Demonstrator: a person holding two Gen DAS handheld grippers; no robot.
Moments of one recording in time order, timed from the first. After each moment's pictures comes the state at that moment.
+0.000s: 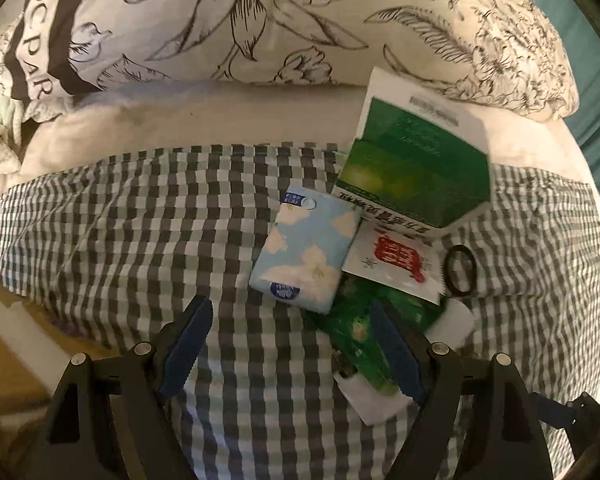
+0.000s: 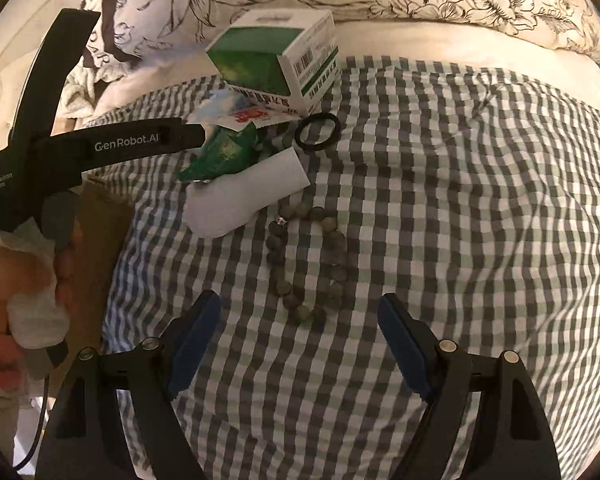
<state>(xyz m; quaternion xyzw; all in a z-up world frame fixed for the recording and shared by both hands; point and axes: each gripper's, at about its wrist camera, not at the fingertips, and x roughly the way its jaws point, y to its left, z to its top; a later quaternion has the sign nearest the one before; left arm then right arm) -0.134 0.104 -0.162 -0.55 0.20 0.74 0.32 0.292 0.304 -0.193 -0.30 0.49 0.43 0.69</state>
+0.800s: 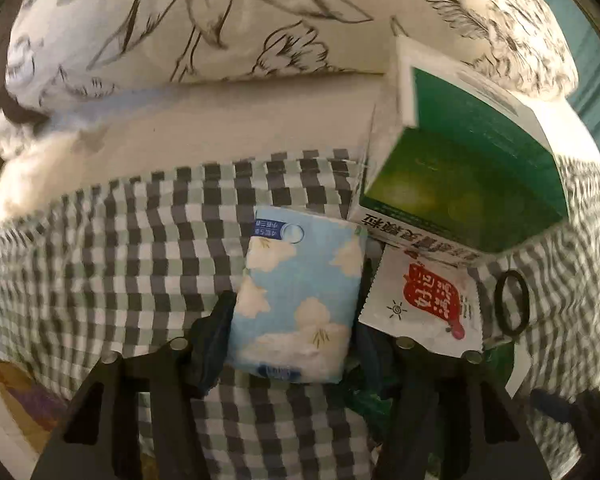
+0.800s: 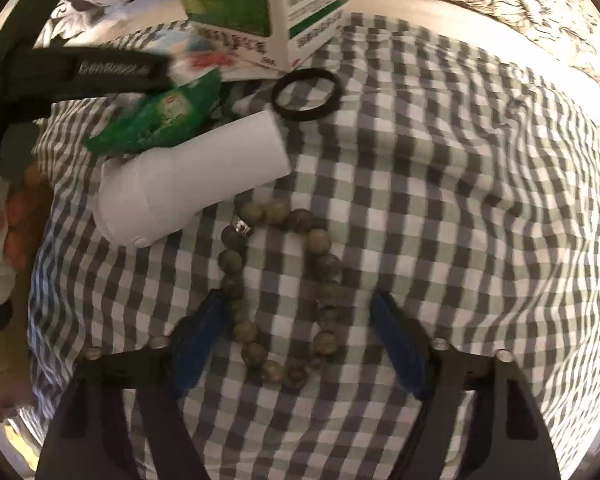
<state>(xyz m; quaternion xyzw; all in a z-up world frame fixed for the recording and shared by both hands) -0.158 0.135 -0.201 -0.52 0.24 0.73 0.36 0.300 0.328 -0.244 -0.38 0.46 0.38 0.70</state>
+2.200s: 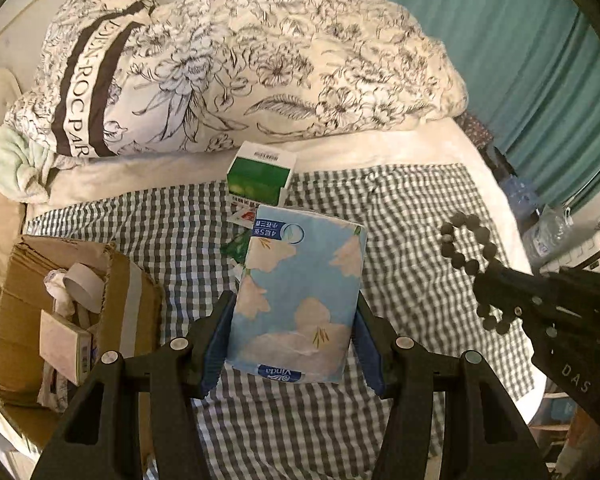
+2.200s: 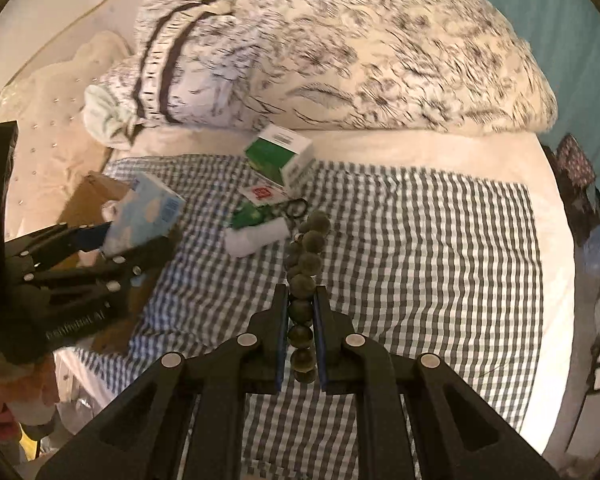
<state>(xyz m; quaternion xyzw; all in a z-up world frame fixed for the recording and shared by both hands) 0.015 0.042 0.037 -0.49 0.17 0.76 0.40 0.247 0.194 0.000 -0.33 0.34 0.53 0.71</state>
